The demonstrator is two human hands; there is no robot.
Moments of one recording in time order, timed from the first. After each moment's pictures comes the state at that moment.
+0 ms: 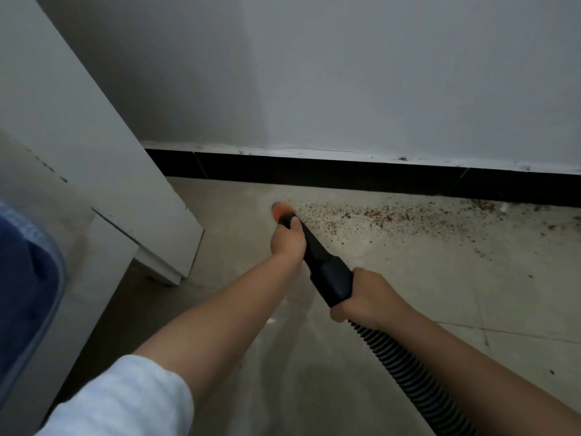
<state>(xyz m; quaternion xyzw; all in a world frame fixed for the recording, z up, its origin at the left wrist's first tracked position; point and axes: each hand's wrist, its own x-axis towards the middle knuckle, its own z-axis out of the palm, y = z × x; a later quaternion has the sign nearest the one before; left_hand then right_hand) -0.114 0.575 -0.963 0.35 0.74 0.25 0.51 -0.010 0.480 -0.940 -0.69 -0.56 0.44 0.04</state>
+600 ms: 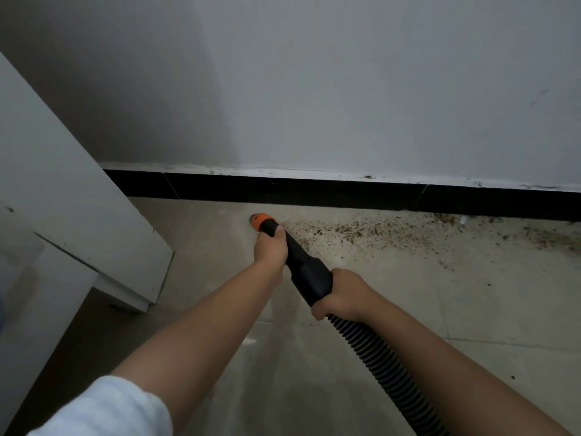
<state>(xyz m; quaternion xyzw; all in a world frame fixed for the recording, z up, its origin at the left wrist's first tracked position) -0.091 0.589 -0.958 0.34 0.71 0.30 0.54 0.014 0.503 -0.936 -0.70 -0.53 0.48 0.06</state>
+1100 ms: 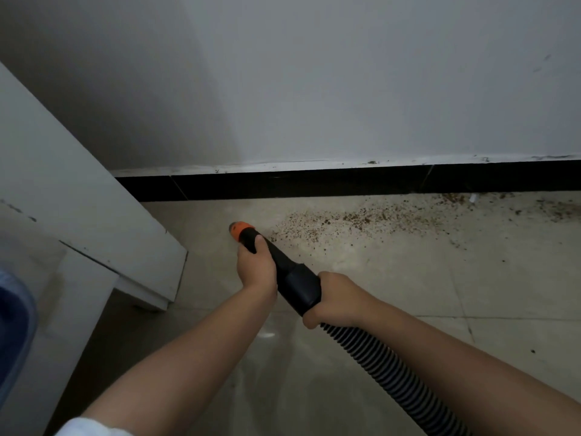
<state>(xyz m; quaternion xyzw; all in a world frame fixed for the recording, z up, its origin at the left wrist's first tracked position) -0.126 0.551 -0.958 0.33 0.72 0.40 0.46 -0.016 0.486 -0.936 -0.65 -0.57 0.50 0.06</state>
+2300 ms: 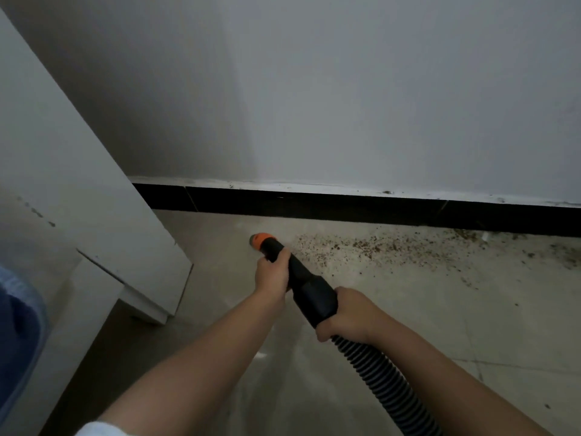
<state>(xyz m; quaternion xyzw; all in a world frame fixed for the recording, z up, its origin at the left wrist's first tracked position) -0.124 0.580 -0.967 0.26 0.67 0.35 0.60 -0.008 0.504 -0.934 -0.67 -0.53 0.51 0.08</state>
